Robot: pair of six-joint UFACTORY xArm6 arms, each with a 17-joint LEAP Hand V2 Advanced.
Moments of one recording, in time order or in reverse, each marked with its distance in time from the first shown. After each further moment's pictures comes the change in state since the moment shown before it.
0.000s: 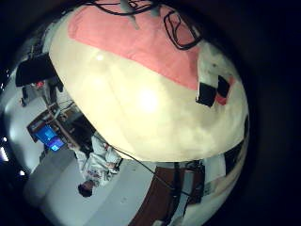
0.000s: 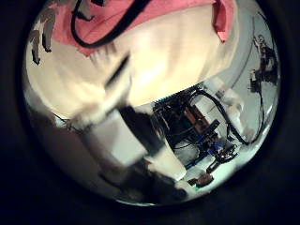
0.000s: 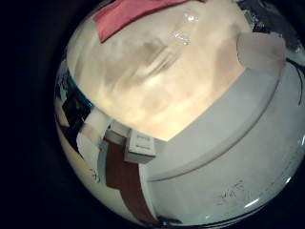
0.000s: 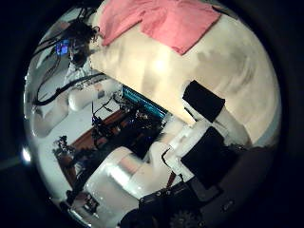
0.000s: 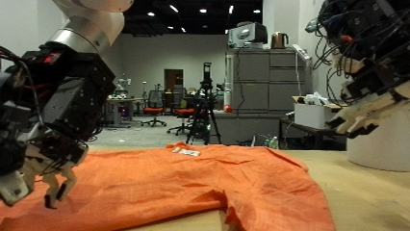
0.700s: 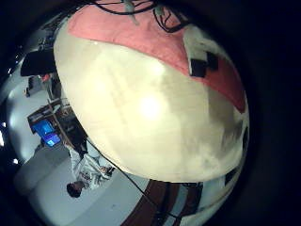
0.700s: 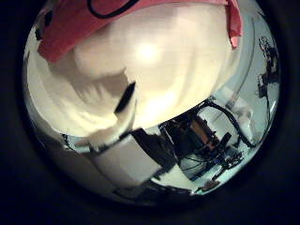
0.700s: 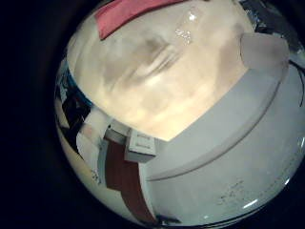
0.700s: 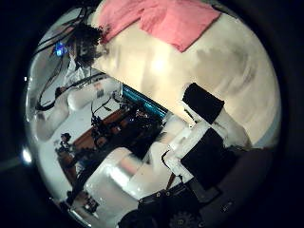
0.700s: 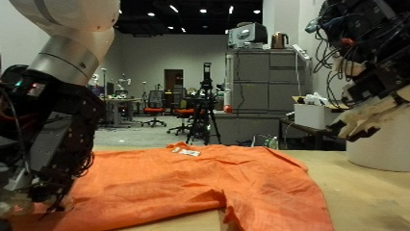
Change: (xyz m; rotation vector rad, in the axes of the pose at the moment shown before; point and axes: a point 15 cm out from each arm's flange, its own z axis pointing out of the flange) left arm 0.001 -0.015 0.046 0.067 -0.063 -0.097; right arm -0.004 0.001 0.002 -0.009 0.000 -0.010
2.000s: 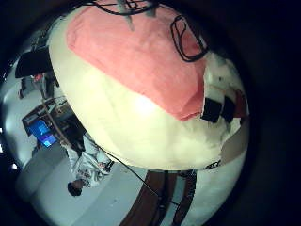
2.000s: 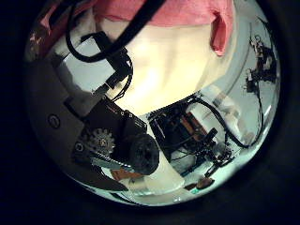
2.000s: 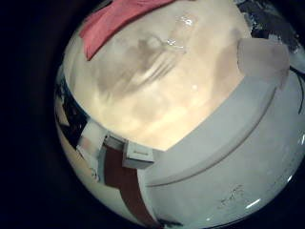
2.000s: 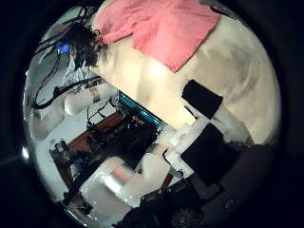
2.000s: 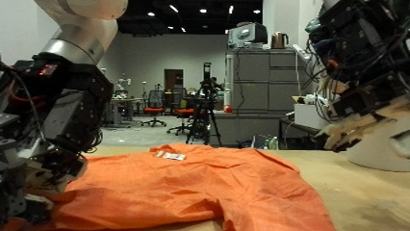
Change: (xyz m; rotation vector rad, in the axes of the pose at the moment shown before) left arm -0.002 0.008 -0.039 -0.079 0.080 0.028; right arm 0.015 -0.042 0.023 0.060 0.037 -0.022
